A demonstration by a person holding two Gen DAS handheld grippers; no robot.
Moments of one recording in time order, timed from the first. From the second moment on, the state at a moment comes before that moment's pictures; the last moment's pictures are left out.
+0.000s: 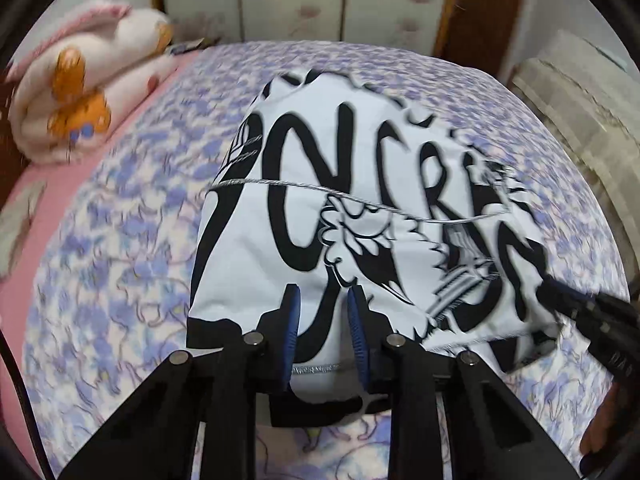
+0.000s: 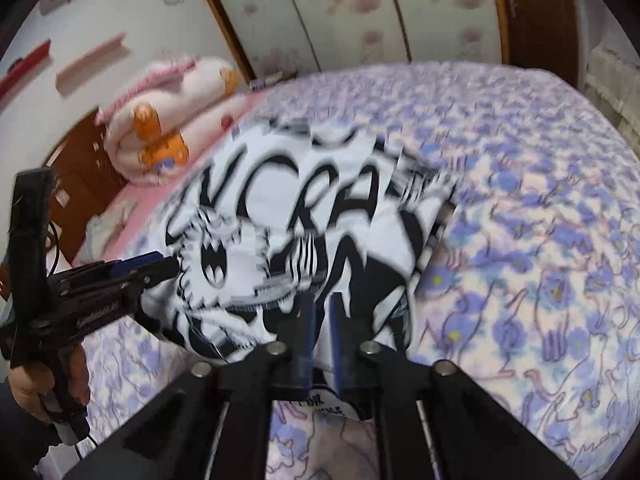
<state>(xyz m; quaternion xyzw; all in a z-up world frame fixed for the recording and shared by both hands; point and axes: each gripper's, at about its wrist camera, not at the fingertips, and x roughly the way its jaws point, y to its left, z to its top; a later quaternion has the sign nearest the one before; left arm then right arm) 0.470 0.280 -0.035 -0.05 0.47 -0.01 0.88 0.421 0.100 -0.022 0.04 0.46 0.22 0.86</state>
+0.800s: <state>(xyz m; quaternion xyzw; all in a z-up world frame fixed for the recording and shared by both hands) 0.440 0.259 -0.023 -0.08 0.46 0.02 0.88 0.376 0.058 0.011 0.10 0.50 0.19 0.84</state>
